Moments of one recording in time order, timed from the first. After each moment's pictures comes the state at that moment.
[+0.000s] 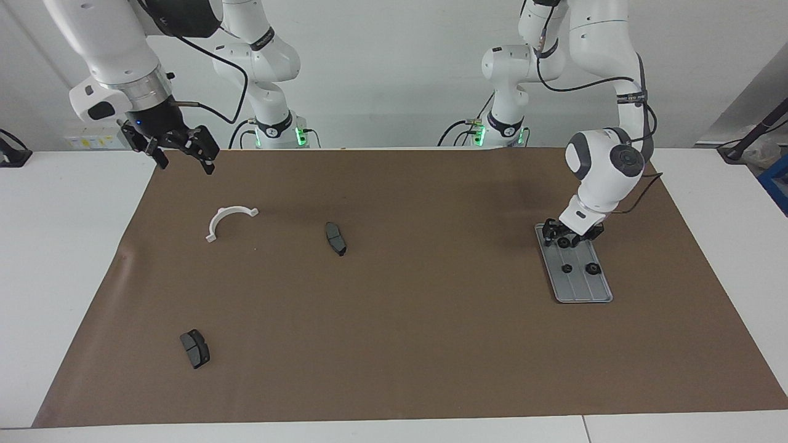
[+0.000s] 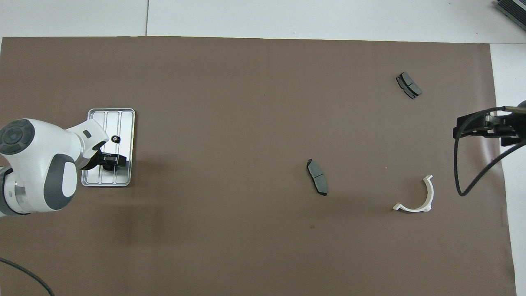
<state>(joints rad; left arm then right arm) -0.06 0.15 0.06 -2.25 -0.01 2.37 0.15 -0.02 -0.04 0.00 -1.62 -0.01 1.59 0.17</state>
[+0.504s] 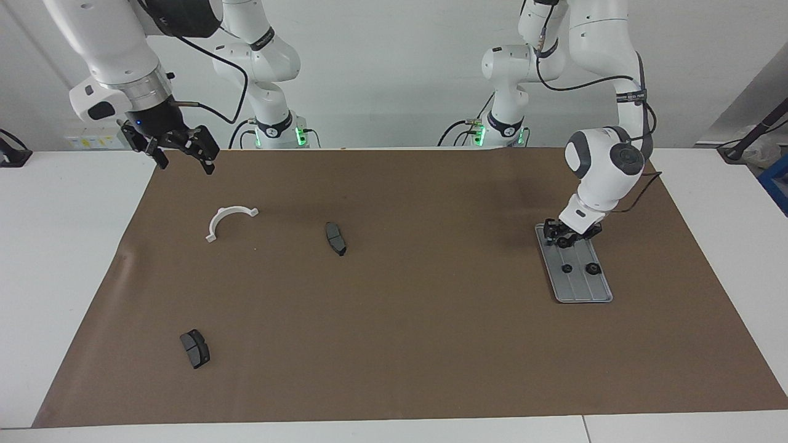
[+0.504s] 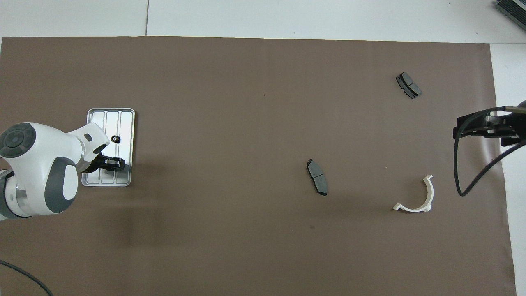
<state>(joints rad) -0.06 0.14 0.06 -2.26 -0.02 2.37 0.15 -0.02 -0.04 0.00 -1.62 -0.01 1.59 0.17</state>
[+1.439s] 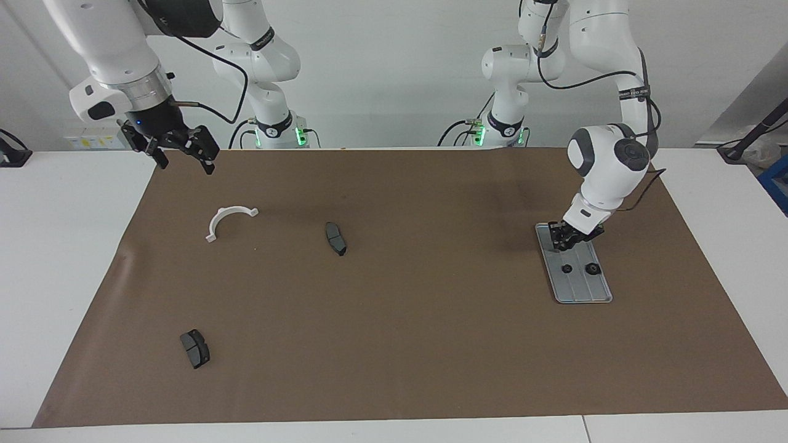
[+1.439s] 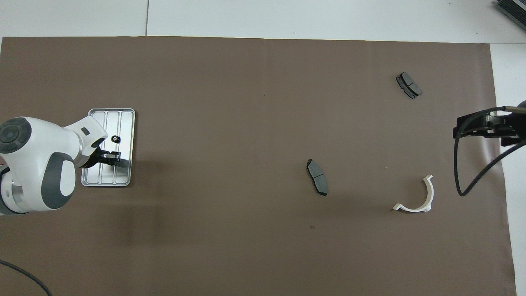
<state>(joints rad) -0.08 0.14 0.05 -2.16 -0.03 2.32 0.03 -0.02 -0.04 0.00 -1.62 -0.01 1.59 0.17</state>
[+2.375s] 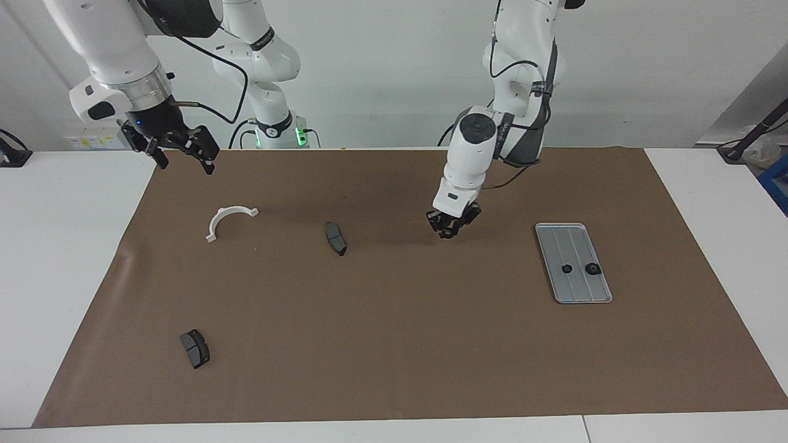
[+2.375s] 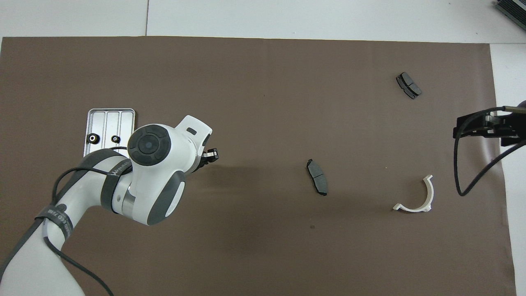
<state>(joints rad) -0.63 0.20 0.03 -2.04 -0.03 2.30 -0.78 -0.02 -0.04 0.00 -1.62 -0.01 1.59 0.17</state>
